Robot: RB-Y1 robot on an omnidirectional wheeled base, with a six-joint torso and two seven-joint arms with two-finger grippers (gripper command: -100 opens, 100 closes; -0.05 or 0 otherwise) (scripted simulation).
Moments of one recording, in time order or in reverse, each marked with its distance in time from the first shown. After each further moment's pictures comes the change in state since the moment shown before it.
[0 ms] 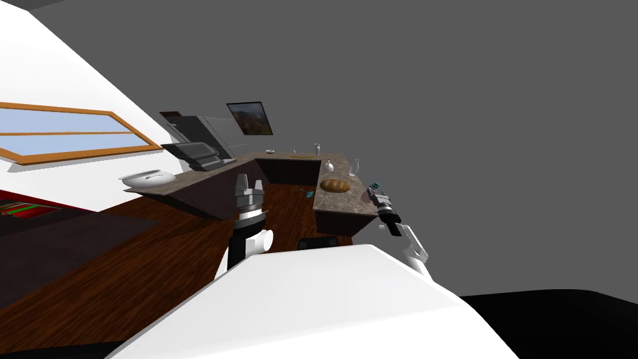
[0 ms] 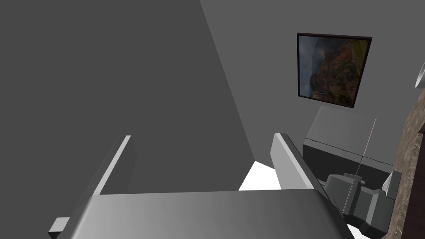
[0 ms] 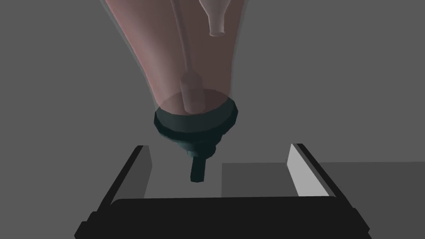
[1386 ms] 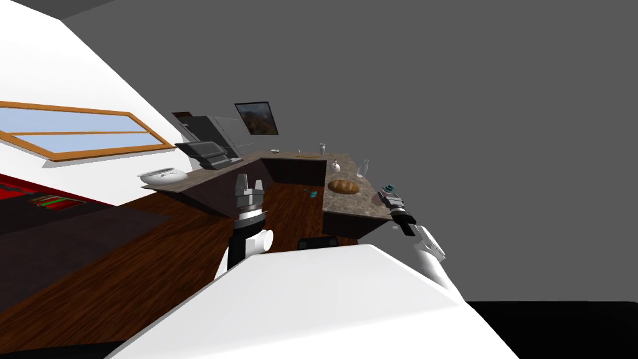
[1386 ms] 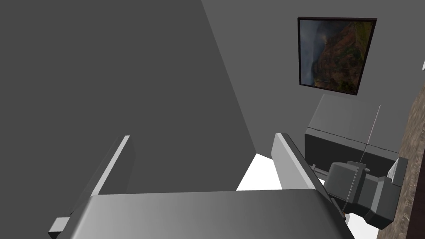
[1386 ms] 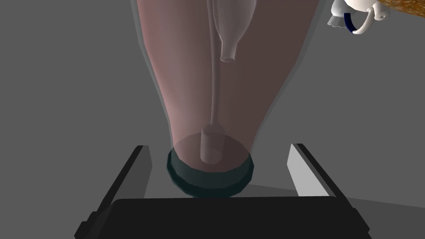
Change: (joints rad) left arm 0.000 0.000 0.000 0.000 0.000 0.000 0.000; right arm -0.128 -0.146 -0.167 0.378 0.089 -0.165 -0.009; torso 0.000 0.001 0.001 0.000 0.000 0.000
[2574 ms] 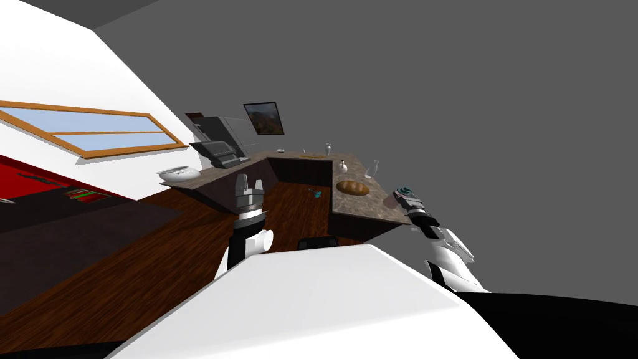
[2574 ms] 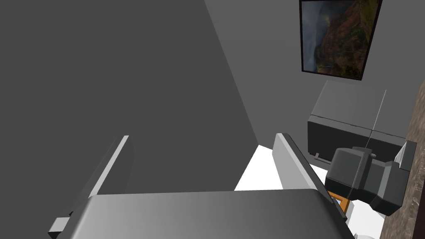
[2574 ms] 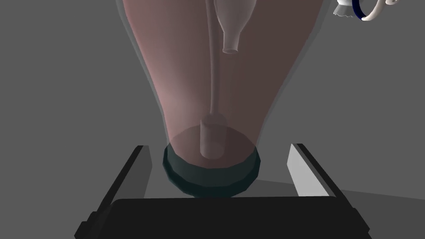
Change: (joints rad) left arm 0.000 0.000 0.000 0.000 0.000 0.000 0.000; right arm -0.129 -0.192 -0.156 0.401 0.046 -0.235 -0.092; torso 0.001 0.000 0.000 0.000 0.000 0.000
